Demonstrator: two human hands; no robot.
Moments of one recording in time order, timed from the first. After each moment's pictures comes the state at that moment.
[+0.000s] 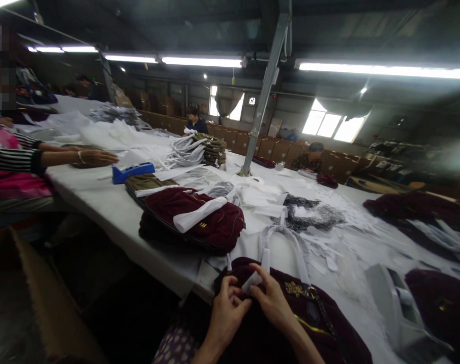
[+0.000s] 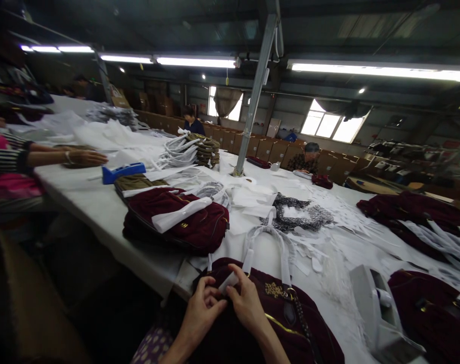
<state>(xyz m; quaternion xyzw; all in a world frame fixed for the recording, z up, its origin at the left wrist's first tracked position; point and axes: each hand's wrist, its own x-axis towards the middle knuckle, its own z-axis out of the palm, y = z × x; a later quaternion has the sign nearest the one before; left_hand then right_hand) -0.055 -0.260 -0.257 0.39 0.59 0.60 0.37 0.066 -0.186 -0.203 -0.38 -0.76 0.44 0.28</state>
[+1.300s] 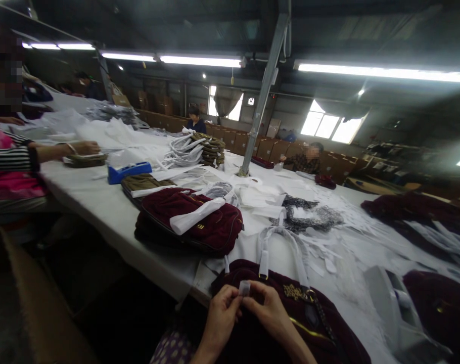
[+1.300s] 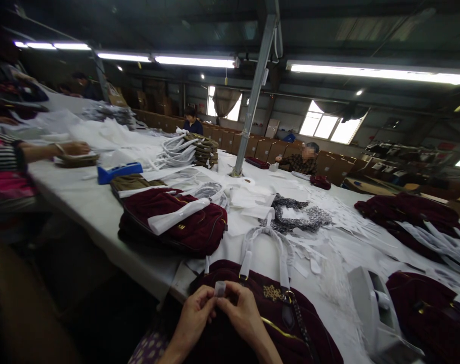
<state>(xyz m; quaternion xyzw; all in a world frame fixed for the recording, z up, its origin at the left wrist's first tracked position) -0.058 -0.257 -0.256 0.40 0.55 0.61 0.41 0.066 -0.194 -0.202 -0.34 -0.75 0.50 0.27</state>
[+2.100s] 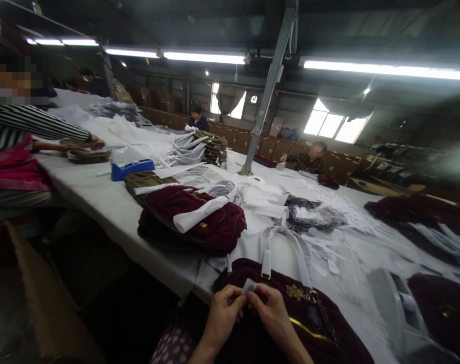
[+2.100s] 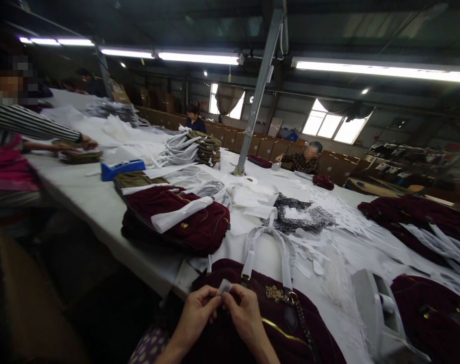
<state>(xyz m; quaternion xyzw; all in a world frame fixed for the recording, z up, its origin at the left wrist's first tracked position) -0.064 -0.259 -0.252 0.38 0.56 0.59 0.45 0.063 -0.198 -0.213 -0.38 -0.73 0.50 0.29</state>
